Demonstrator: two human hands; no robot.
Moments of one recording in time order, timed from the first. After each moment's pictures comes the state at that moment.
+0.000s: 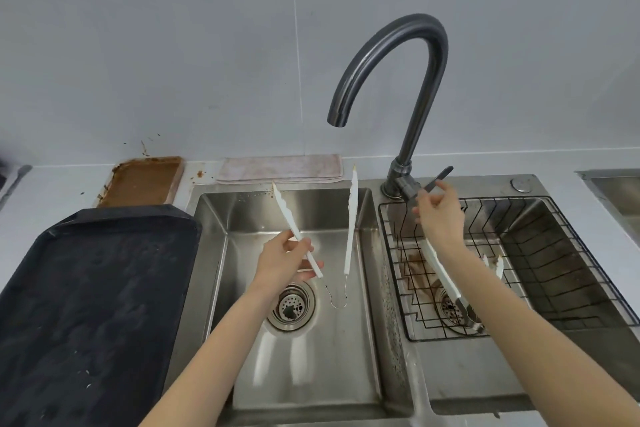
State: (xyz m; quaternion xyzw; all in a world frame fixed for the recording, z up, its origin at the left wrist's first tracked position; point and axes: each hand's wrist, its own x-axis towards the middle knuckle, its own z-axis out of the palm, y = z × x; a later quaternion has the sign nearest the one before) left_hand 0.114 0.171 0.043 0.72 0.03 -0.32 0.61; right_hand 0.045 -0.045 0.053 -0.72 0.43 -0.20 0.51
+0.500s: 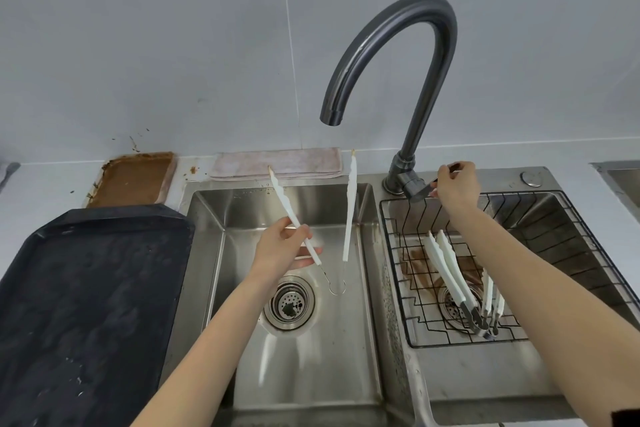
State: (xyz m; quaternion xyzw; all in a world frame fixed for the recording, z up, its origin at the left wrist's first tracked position) left_hand 0.134 0.155 0.043 0.72 0.03 -0.31 0.62; right_hand 0.084 -0.104 0.040 -0.69 0.50 -0.20 0.48
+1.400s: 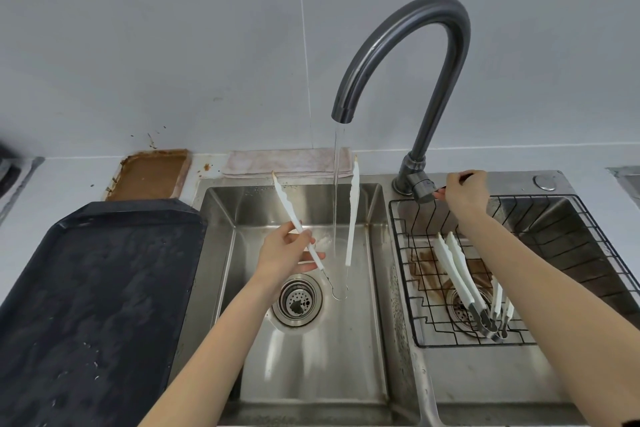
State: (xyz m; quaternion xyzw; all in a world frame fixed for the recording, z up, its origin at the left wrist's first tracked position) left_hand 0.127 0.167 0.041 0.72 0.04 -0.31 0.62; right_hand 0.079 -0.109 0.028 -0.67 0.49 -0.21 0.52
